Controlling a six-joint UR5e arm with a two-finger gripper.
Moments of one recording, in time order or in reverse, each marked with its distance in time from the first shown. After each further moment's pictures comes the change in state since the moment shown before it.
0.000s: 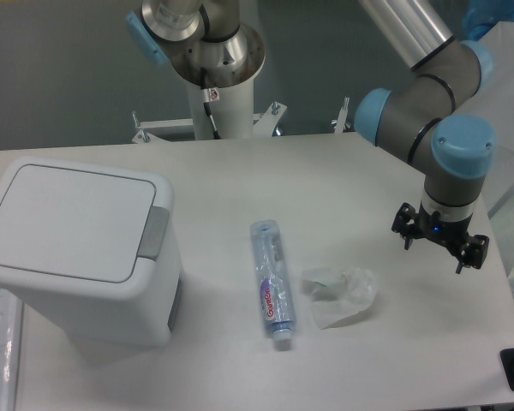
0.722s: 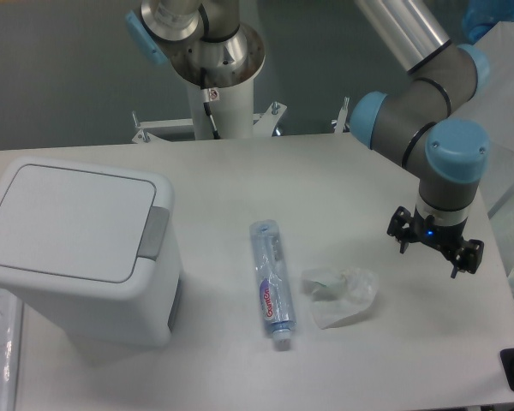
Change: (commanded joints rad) arm -0.014 -0.006 -0.003 0.021 -0.092 -0.081
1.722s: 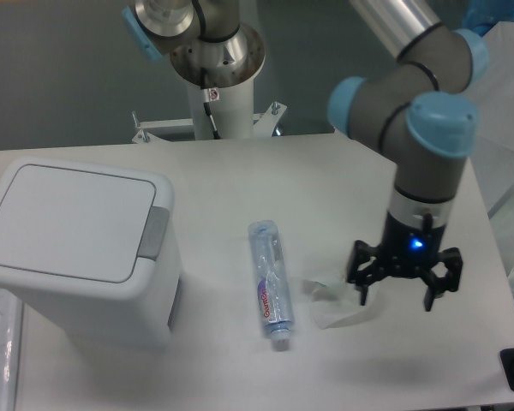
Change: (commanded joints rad) arm -0.182 0.110 0.123 -0.002 -0.287 -0.694
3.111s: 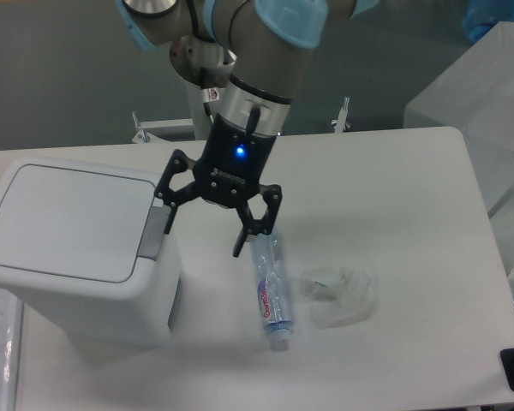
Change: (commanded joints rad) arm -0.115 0.316 -0.350 0.002 -0.256 -0.143
